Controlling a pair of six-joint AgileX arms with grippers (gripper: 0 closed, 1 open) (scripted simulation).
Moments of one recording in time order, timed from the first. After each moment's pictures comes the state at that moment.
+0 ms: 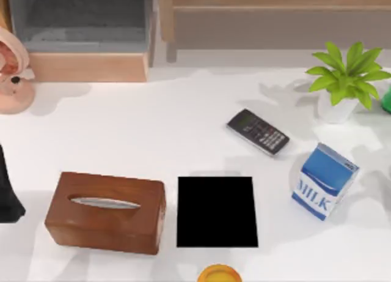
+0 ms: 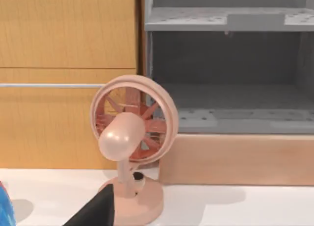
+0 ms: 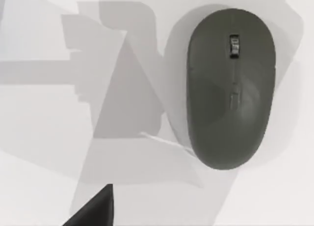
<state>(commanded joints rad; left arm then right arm) 0.00 0.00 0.00 0.00 0.00 0.00 -0.06 1.68 1.20 -1.02 0.00 -0.37</state>
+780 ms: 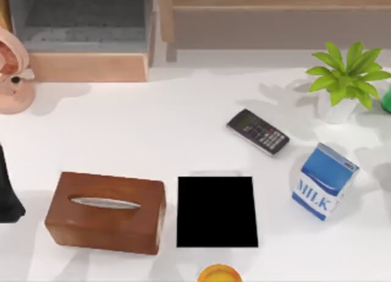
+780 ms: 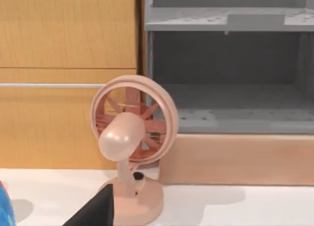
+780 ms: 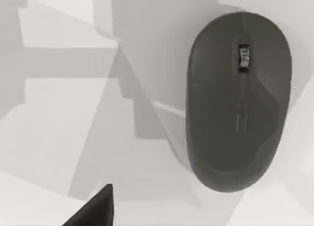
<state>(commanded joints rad) 0.00 0.00 0.00 0.00 0.00 0.00 -0.07 1.78 1.22 -1.01 0.00 -0.39</state>
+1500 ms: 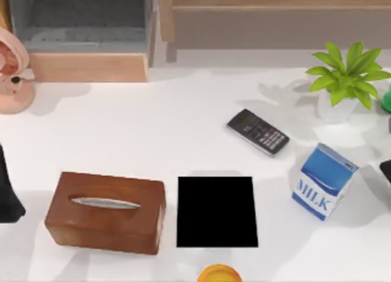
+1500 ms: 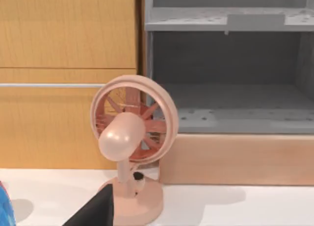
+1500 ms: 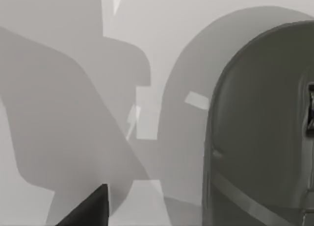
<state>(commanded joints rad) 0.00 0.00 0.00 0.00 0.00 0.00 -0.06 1.95 1.08 -0.70 0.00 -0.38</state>
